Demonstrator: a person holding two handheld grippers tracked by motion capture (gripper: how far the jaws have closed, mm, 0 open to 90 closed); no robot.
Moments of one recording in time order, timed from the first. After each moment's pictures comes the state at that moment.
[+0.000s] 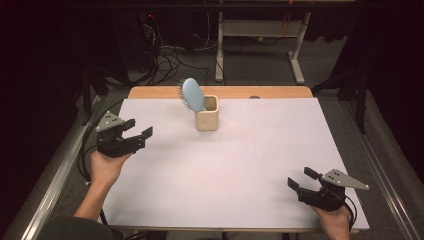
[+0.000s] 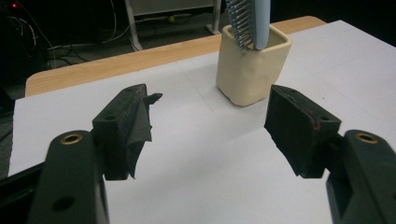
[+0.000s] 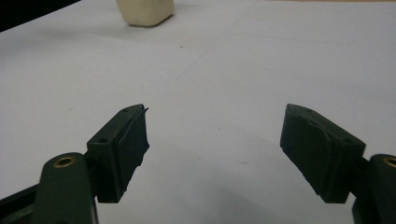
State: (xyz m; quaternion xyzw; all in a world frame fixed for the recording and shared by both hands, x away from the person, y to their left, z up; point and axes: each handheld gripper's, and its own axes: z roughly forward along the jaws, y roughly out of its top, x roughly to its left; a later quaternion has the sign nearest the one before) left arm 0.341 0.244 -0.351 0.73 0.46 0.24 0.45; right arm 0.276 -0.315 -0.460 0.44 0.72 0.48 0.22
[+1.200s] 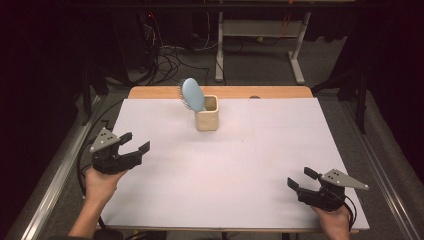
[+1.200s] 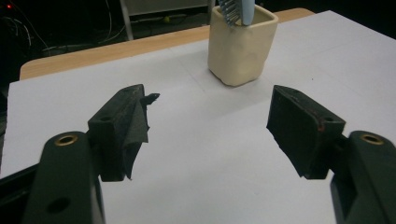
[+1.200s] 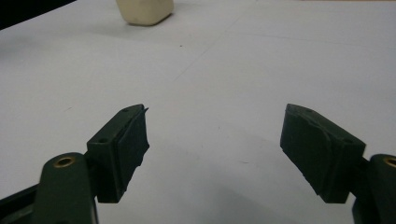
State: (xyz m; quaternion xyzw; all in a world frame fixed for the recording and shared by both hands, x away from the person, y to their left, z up) left arm 0.309 0.252 -0.373 0.73 0.45 0.24 0.45; right arm 0.276 -0.315 -0.461 0.44 0.73 0.48 0.22
